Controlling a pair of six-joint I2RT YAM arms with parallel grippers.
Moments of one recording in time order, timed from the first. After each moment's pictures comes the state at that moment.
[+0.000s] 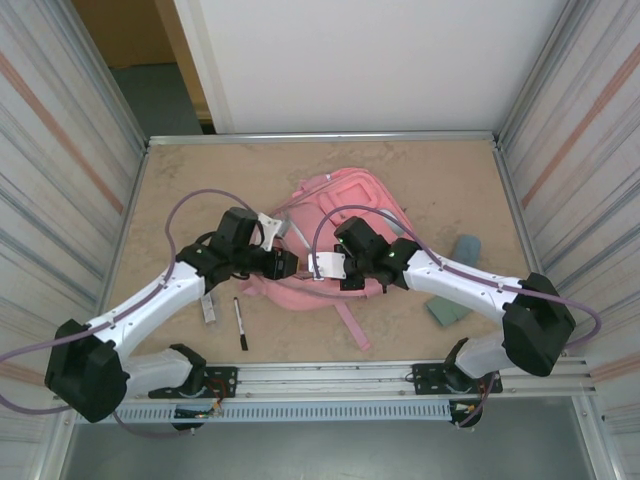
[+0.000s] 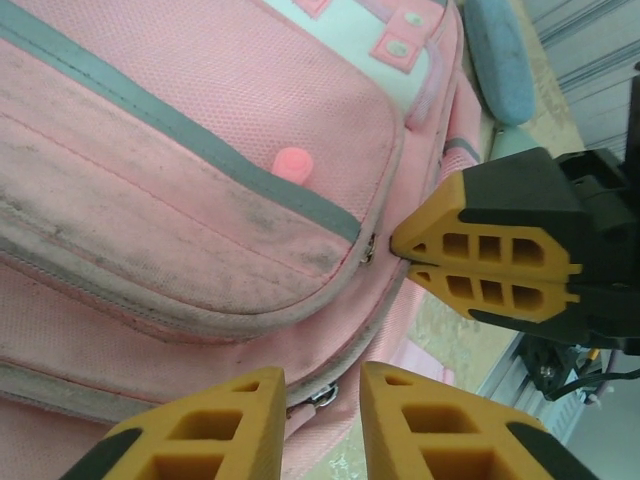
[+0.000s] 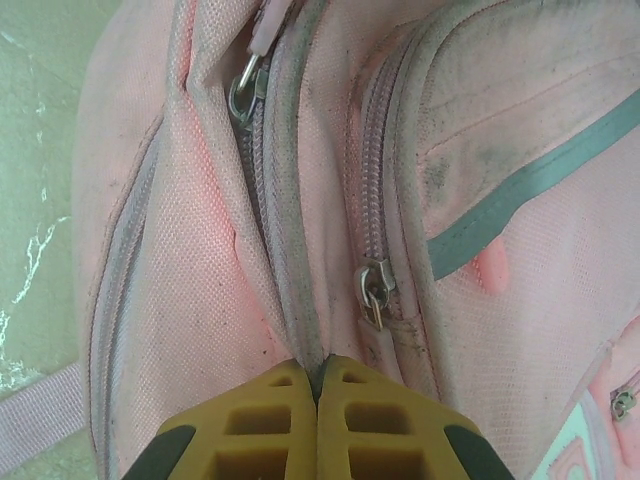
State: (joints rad) left arm -0.57 1.18 0.81 -0.44 0.47 -0.34; right arm 0.87 1.41 0.96 -0.47 -0.06 -0.81
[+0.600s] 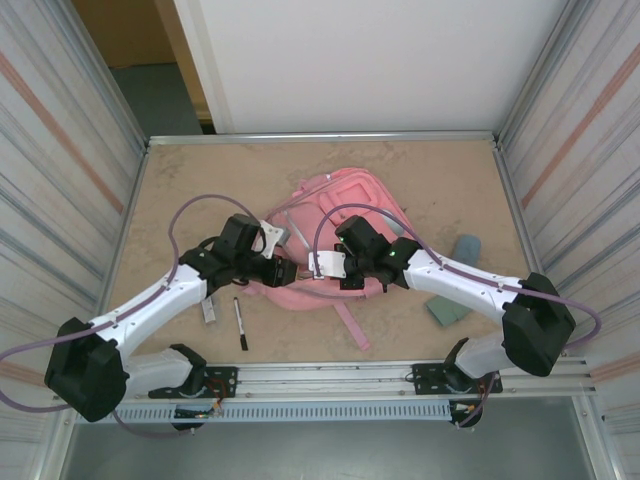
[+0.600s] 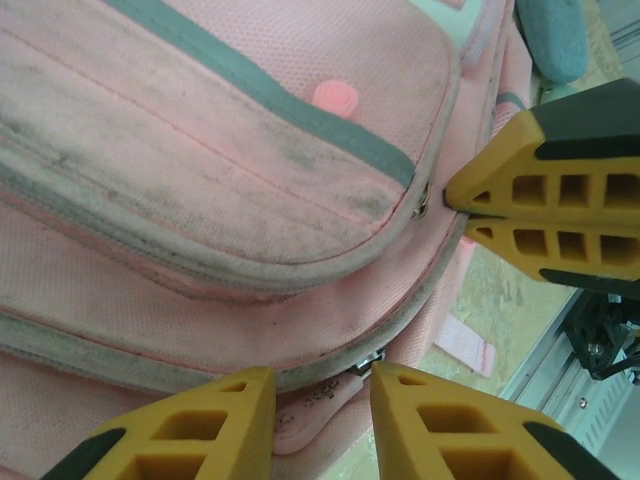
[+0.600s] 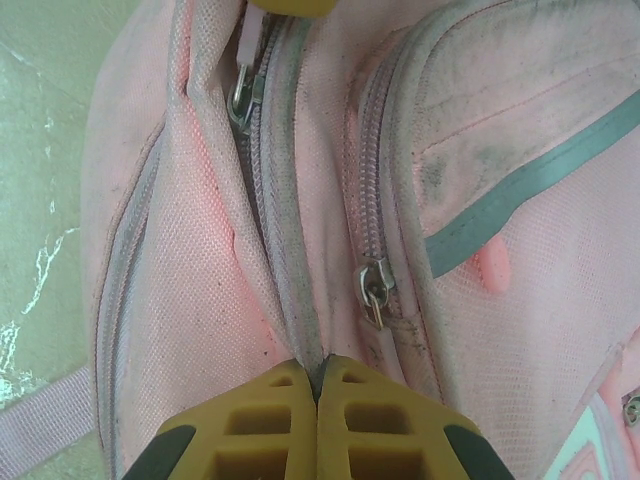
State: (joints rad) left arm -0.58 1.17 0.77 -0.46 0.43 -0.30; right arm 0.86 1.41 0.96 -0.47 -0.08 -0.79
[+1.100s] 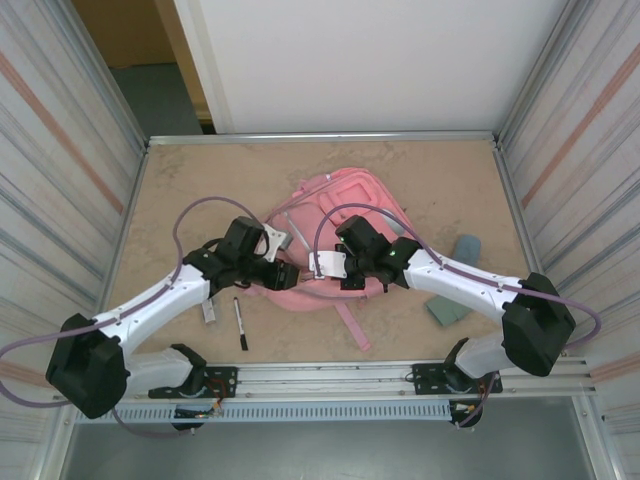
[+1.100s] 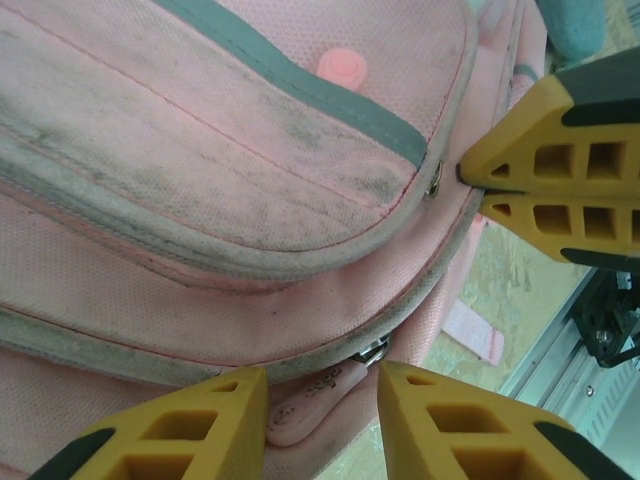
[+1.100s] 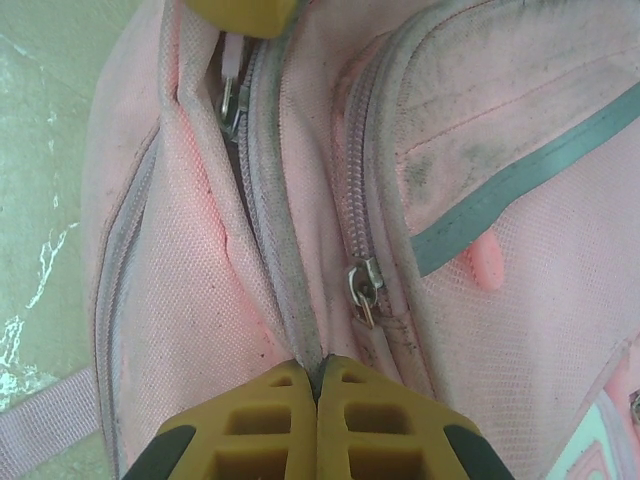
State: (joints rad) left arm -0.62 1.20 0.76 -0.47 0.42 -0.31; right arm 0.86 1.41 0.96 -0.48 -0.09 -0.79
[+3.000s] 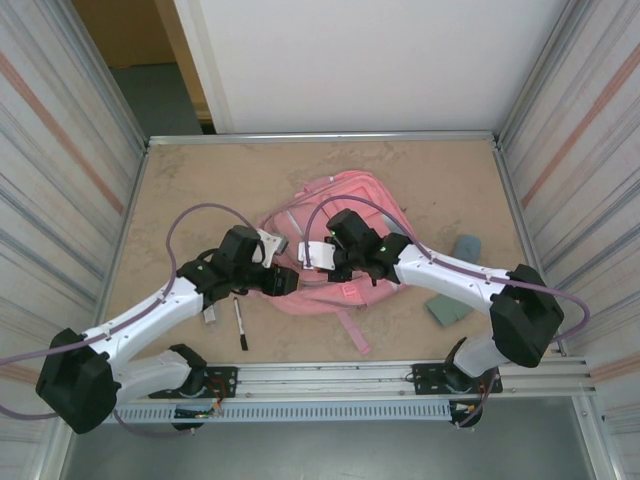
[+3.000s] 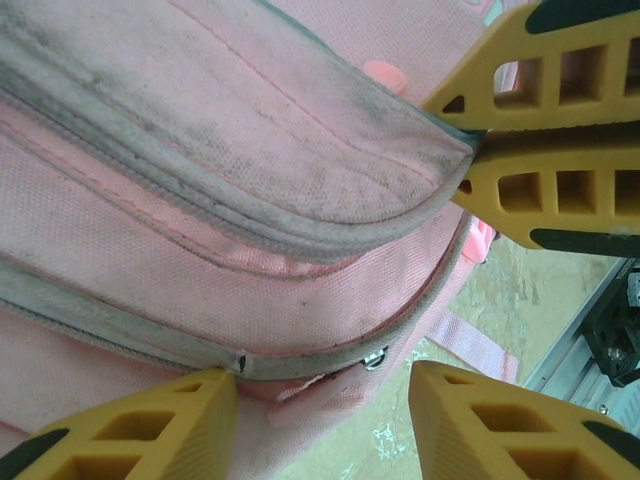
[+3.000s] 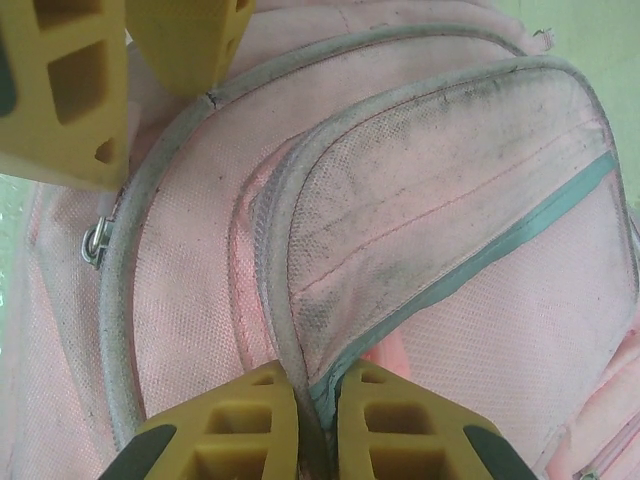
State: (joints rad) left arm -0.63 1.10 0.68 -0.41 0.35 -0.35; right arm 0.87 1.48 1.02 -0.38 -0.11 -0.74
